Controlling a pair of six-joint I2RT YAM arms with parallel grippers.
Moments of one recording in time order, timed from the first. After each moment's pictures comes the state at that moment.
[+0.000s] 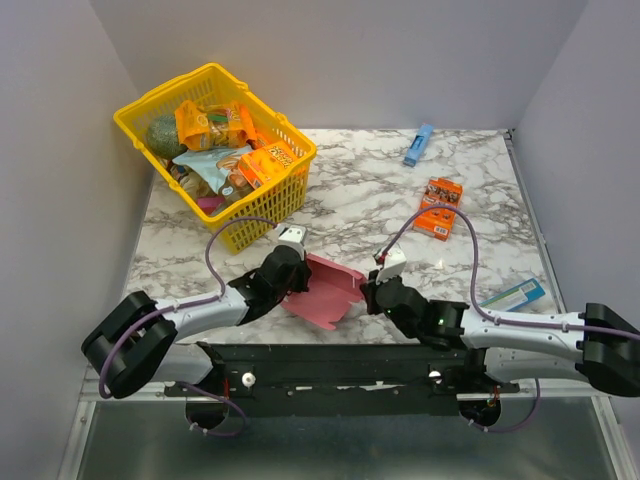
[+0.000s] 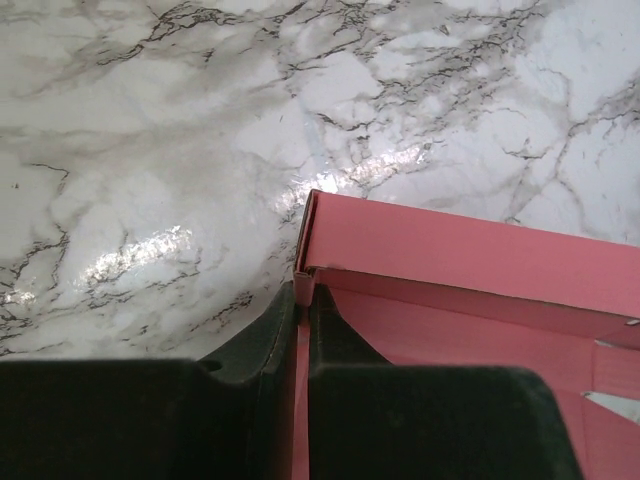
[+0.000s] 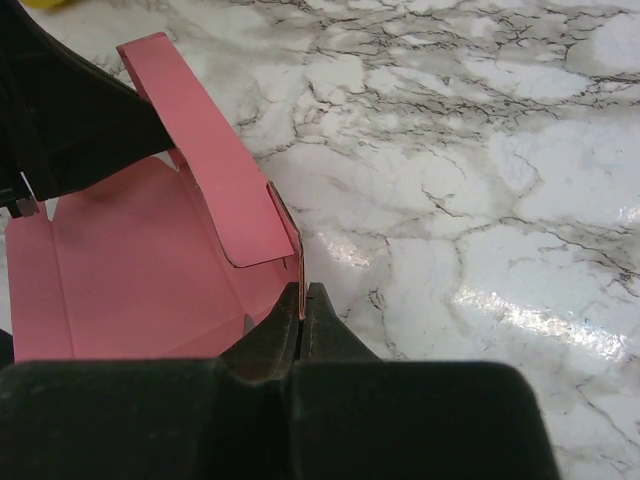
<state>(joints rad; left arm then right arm) -0.79 1.28 0.45 0.24 -0.21 -0.46 1.18 1.07 0.48 0.05 0.62 0.51</state>
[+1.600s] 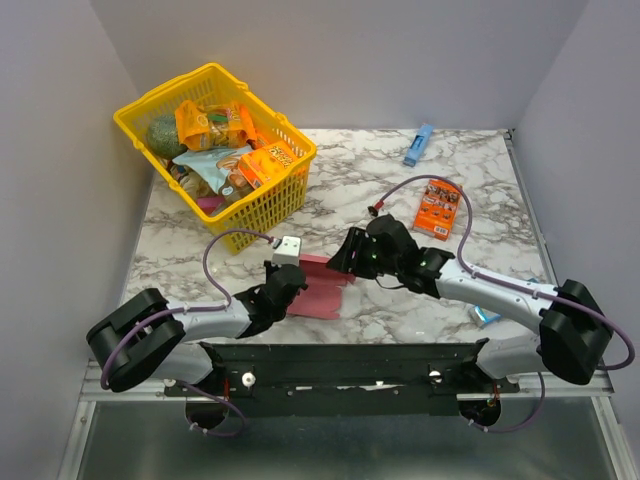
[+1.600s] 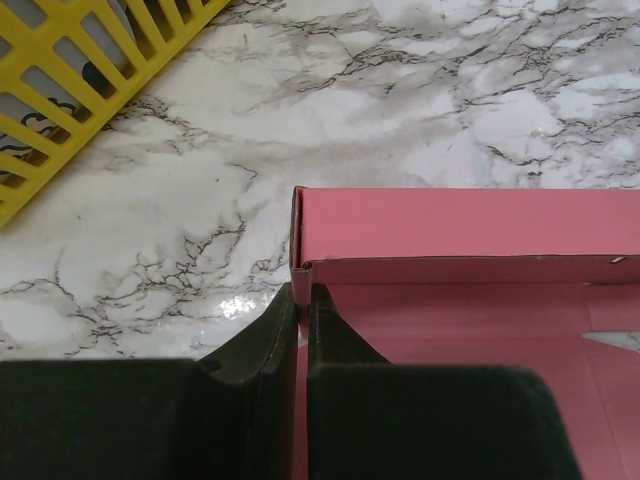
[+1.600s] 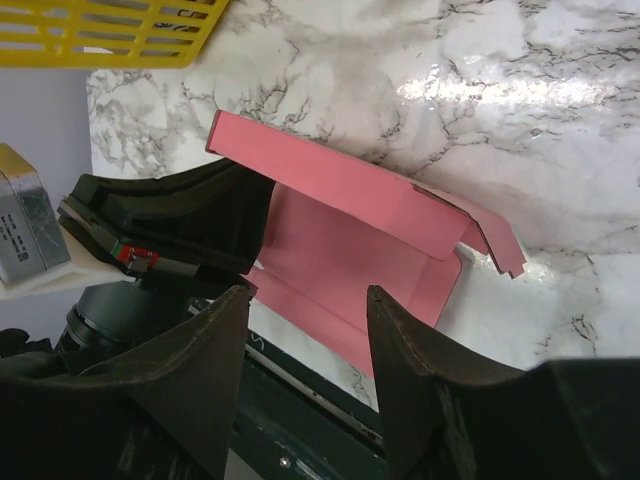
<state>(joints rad) -0.91 1.31 0.36 0.38 -0.69 -0.38 0.84 1.33 0.83 -0.12 0.00 0.91</state>
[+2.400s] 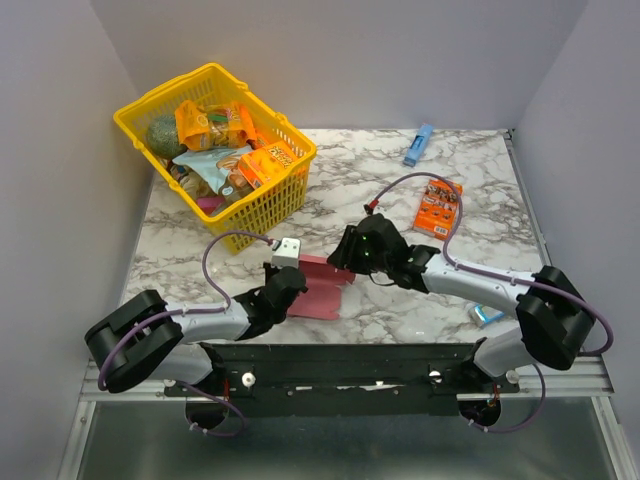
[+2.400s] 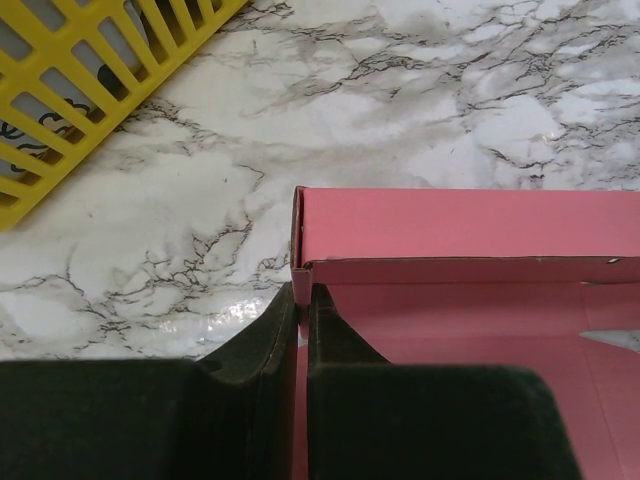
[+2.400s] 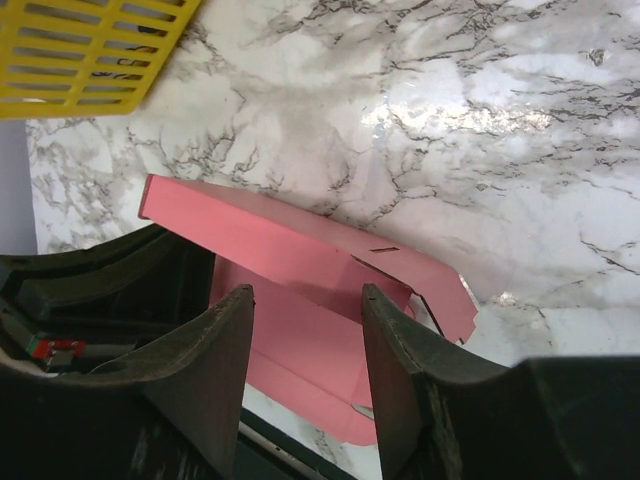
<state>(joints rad) -0.93 1.30 0.34 0.39 -0.73 -0.38 0.84 1.44 0.85 -0.06 0.09 0.87</state>
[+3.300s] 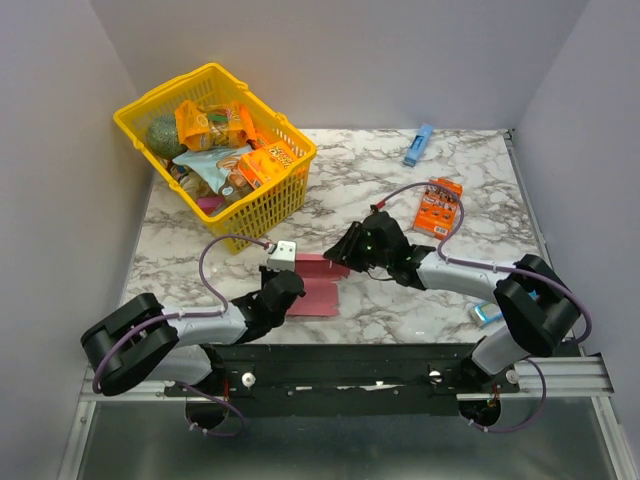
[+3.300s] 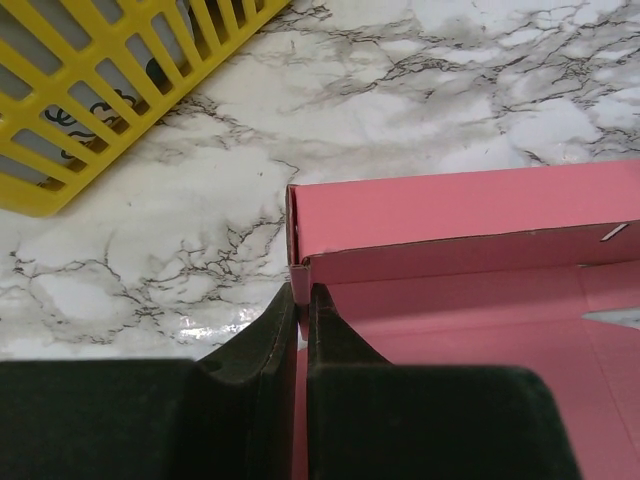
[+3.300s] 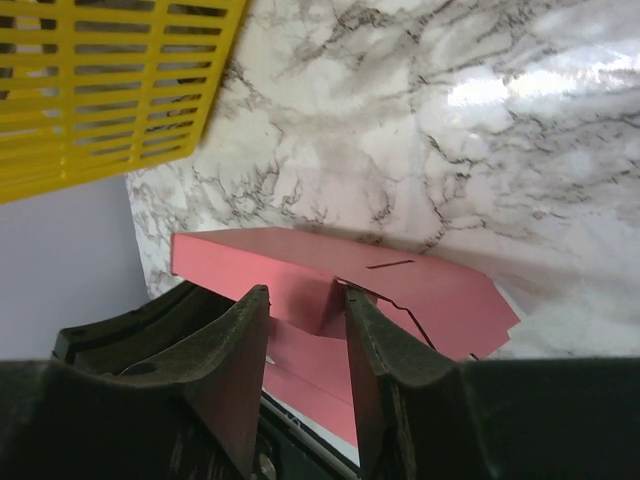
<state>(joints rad) -0.95 1.27 0.31 0.39 -0.80 -0.38 0.76 1.55 0.80 0.16 -0.06 1.08</state>
